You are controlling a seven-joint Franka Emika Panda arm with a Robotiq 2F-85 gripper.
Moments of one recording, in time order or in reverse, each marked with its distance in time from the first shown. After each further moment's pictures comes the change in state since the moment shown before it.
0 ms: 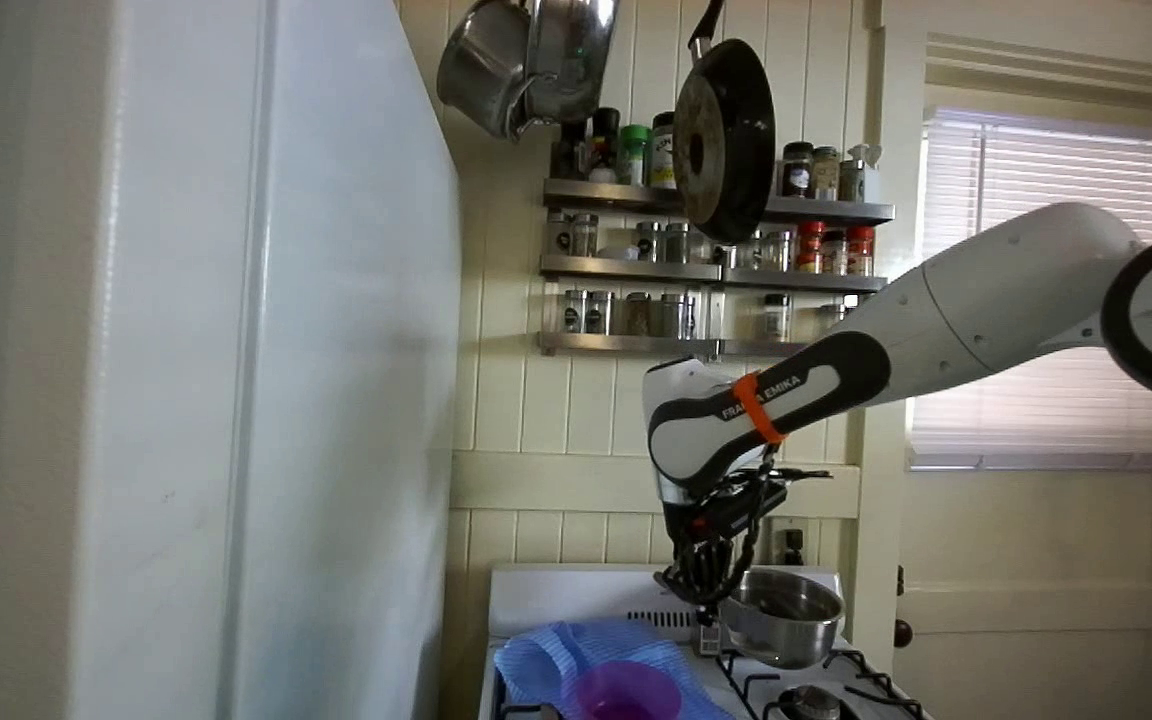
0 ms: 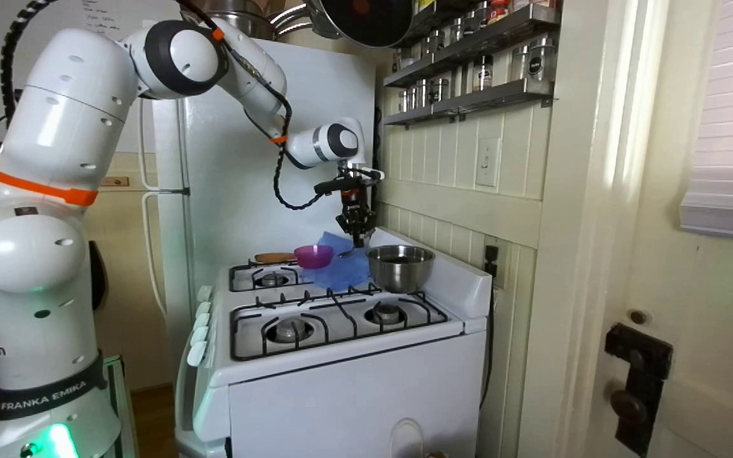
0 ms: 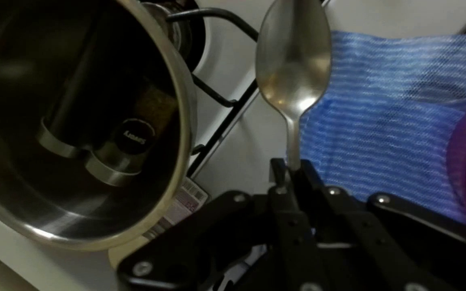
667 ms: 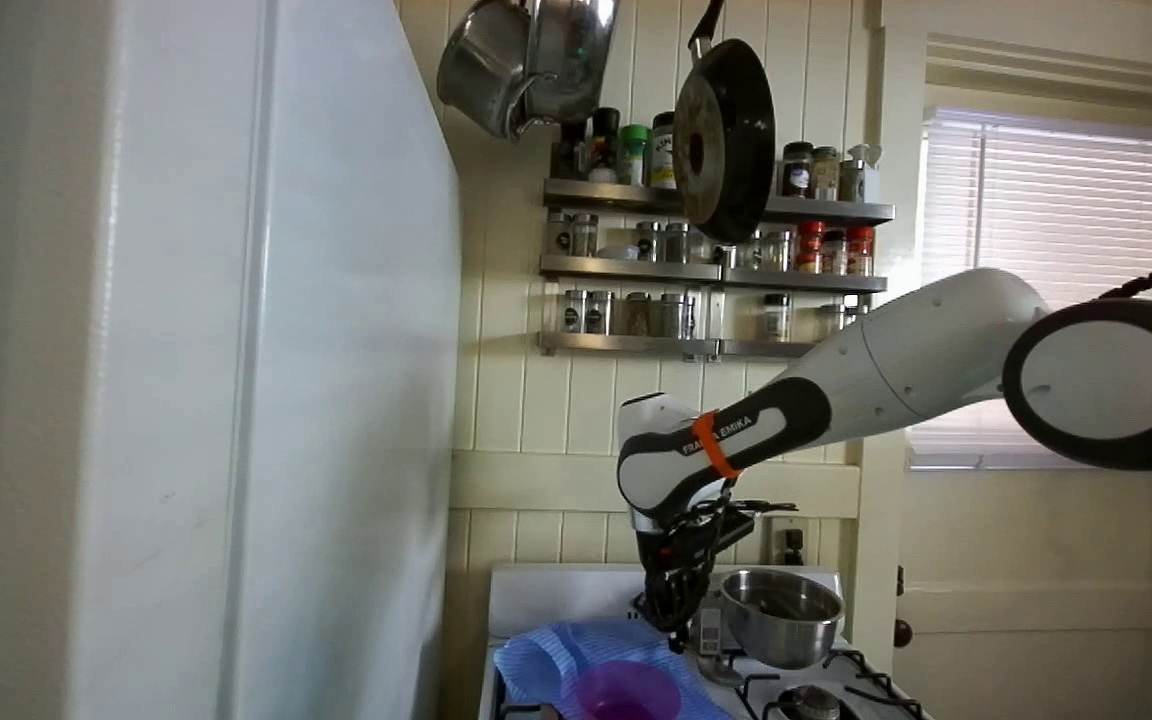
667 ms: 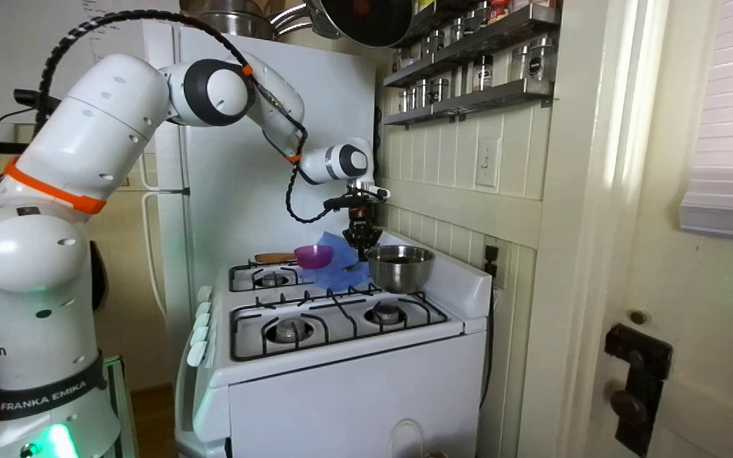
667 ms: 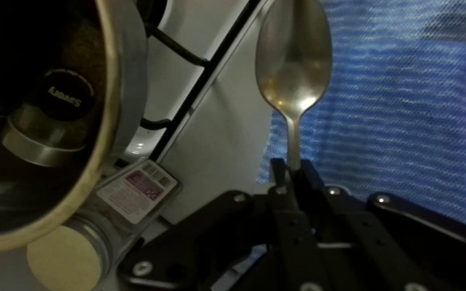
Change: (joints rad) arm 0.018 0.193 -0.004 0.176 0.026 -0.012 0.018
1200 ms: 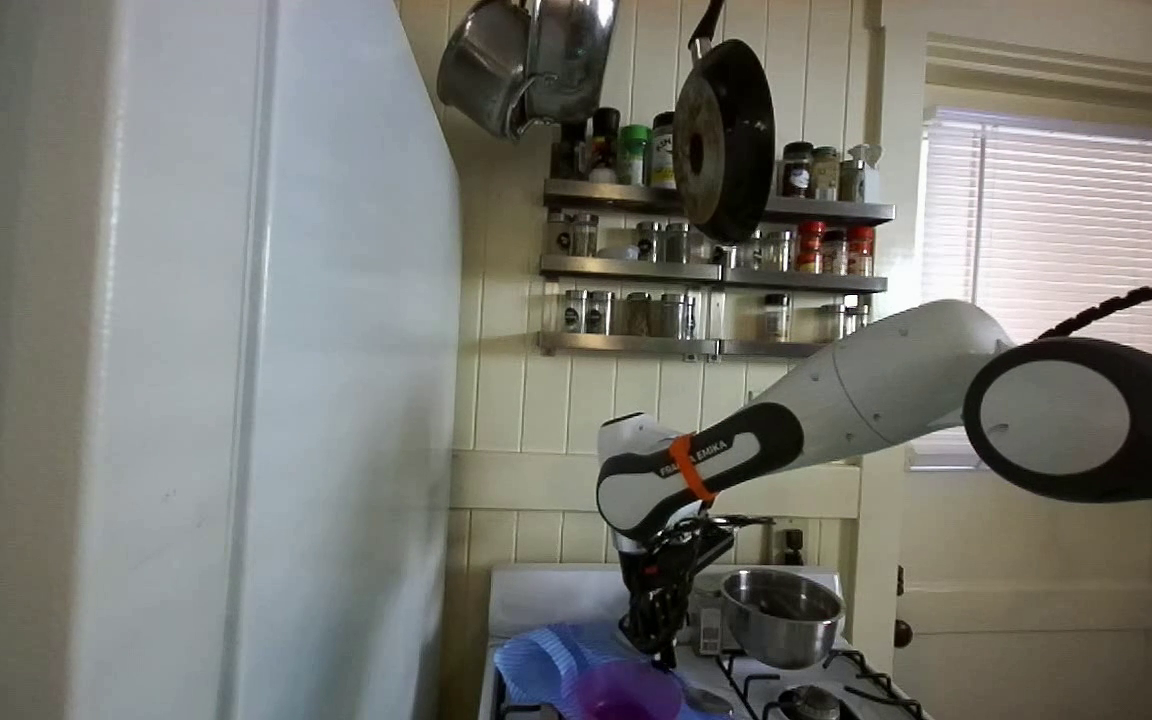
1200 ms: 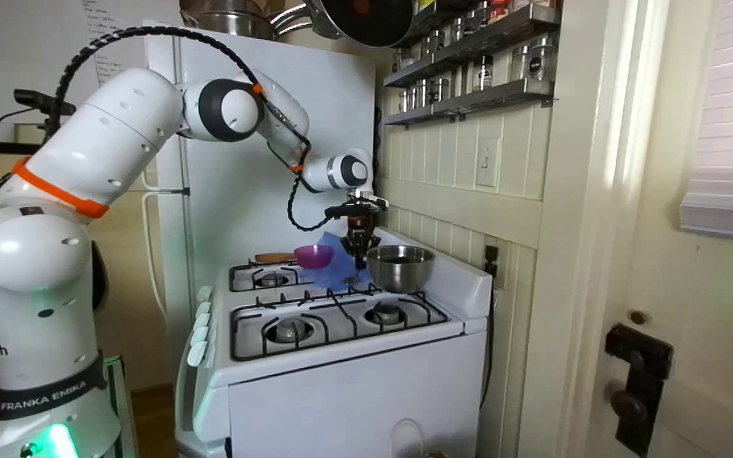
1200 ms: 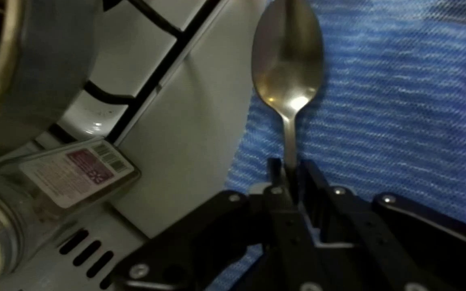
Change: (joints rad) arm 0.028 0.096 0.000 0.090 0.000 -0.033 -0.069
